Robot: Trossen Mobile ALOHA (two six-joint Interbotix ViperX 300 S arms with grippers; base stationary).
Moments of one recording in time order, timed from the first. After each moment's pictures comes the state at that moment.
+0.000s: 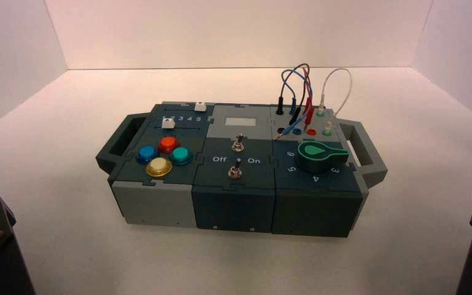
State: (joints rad) left arm -0.31 -1.05 1.08 -0.05 0.37 -0.04; right arm 0.44 -0.92 1.06 0.05 0.23 0.01
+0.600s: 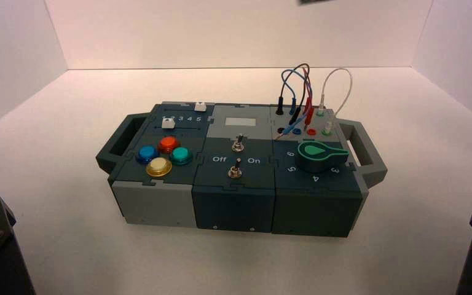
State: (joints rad) left arm -0.48 -1.01 1.03 -0.07 0.69 -0.05; right arm 0.73 -0.66 1.00 0.17 0.32 0.01
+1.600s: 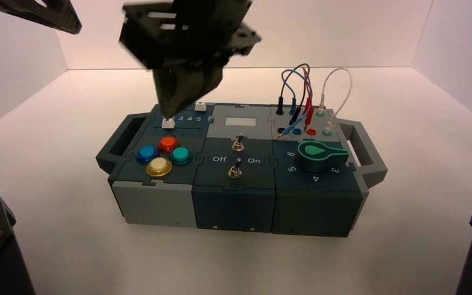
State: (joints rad) left arm -0.49 -0.94 1.07 -0.02 0.78 -0.04; right arm 1.11 -0.02 0.63 0.22 0.47 0.01
